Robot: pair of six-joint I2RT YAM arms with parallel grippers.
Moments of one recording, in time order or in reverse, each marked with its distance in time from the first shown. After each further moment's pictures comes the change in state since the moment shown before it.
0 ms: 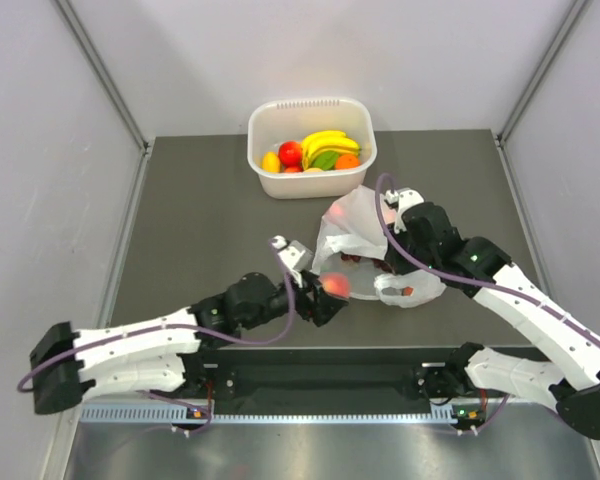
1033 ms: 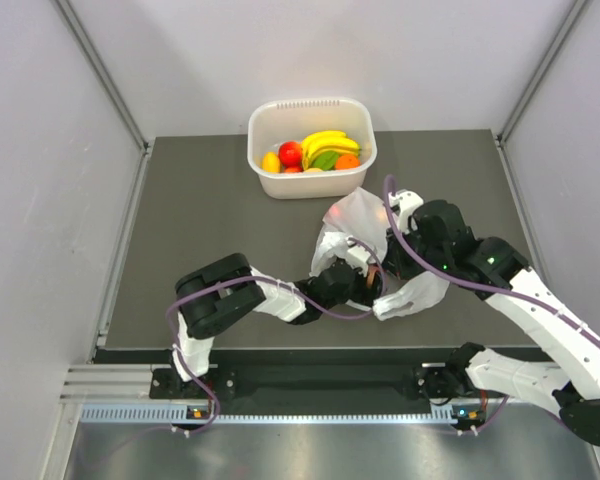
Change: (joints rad) left arm 0.061 0.925 0.301 0.420 -0.110 0.100; right arm -0.005 -0.041 0.068 -0.088 -0.184 -0.064
